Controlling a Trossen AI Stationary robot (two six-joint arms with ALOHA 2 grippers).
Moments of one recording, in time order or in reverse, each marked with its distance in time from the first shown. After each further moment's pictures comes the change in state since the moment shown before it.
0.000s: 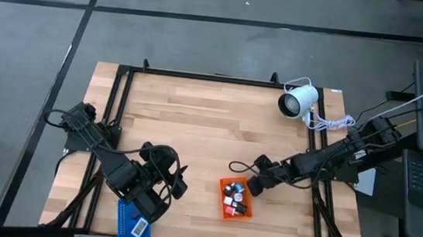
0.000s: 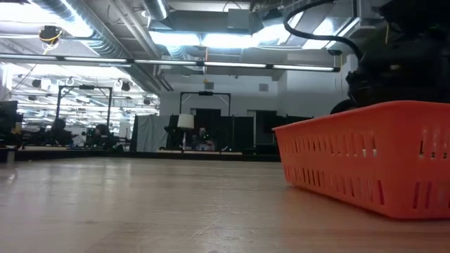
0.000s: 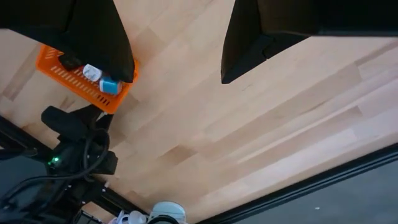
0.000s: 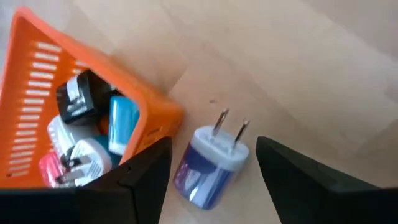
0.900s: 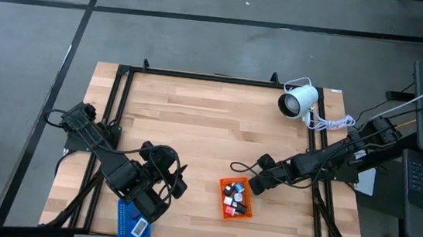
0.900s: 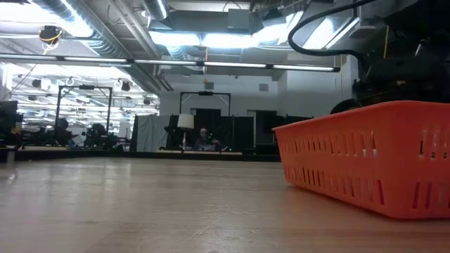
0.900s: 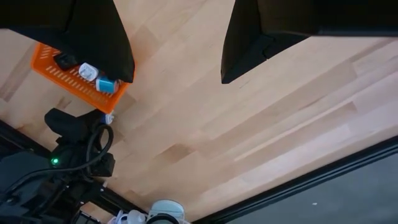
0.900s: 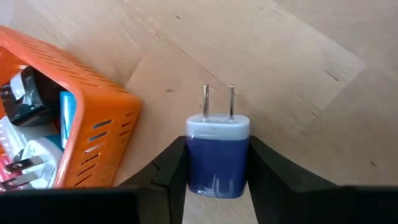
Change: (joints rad) left arm 0.000 0.000 0.000 -0.011 -0.007 0.010; right arm -0.002 0.005 0.003 -0.119 0.009 0.046
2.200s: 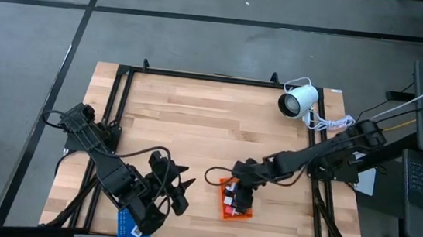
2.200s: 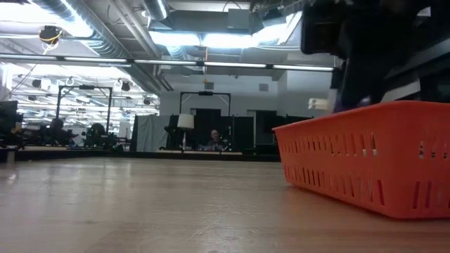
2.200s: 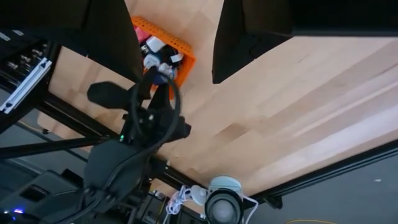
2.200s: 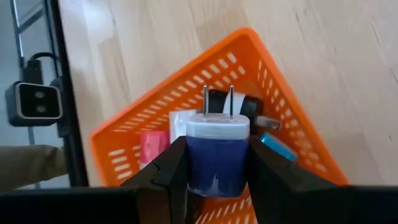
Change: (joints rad) left arm -0.048 -0.001 0.000 0.323 -0.072 0.251; right arm -0.056 0.159 0.365 -0.029 -0.203 -0.601
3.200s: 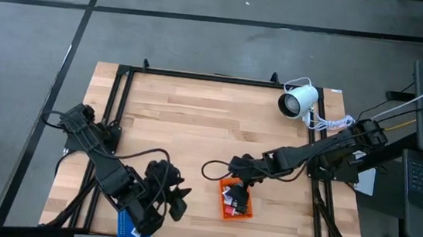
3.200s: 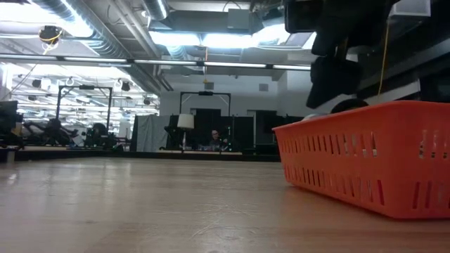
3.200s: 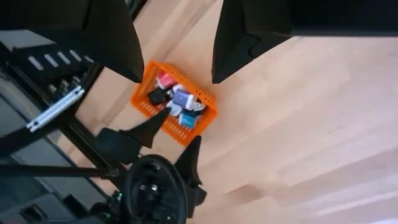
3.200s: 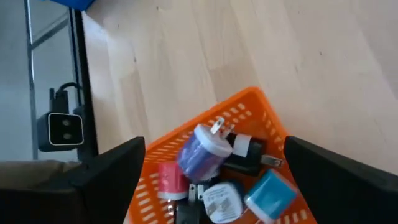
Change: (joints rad) left arm -0.005 0.002 0.000 -0.008 0.196 -0.215; right arm -0.033 -0.011 0.085 -0.028 0.022 -0.039
